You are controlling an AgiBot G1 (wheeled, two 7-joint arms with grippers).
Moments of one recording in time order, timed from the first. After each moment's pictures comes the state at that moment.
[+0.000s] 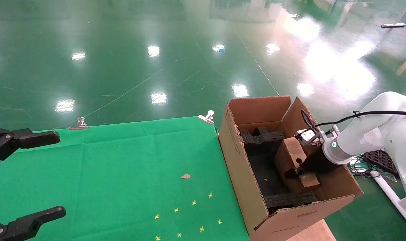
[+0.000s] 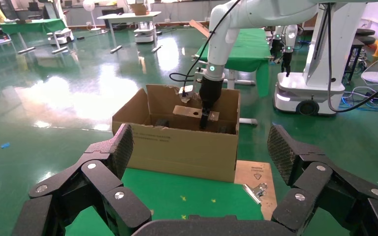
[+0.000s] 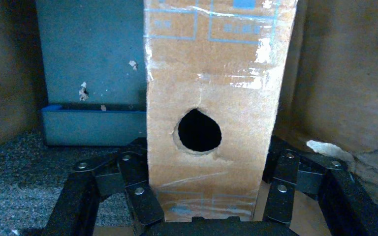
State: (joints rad) left arm -1.08 0.60 0.30 -1.28 0.72 1.49 -0.18; right arm 1.68 -0.96 -1.61 0.02 -1.30 -1.10 0.92
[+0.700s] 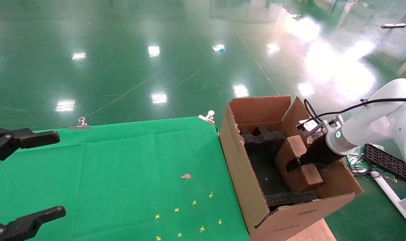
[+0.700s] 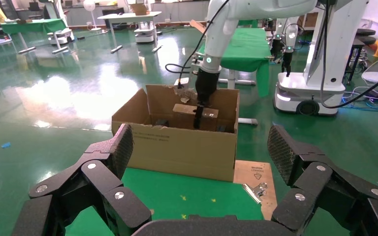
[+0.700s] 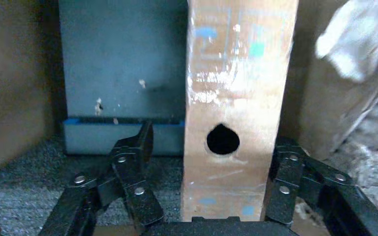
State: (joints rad) left arm -1.08 0.60 0.30 -1.28 0.72 1.49 -0.18; right arm 1.76 -0.95 -1.61 0.01 -1.30 -1.11 0.90
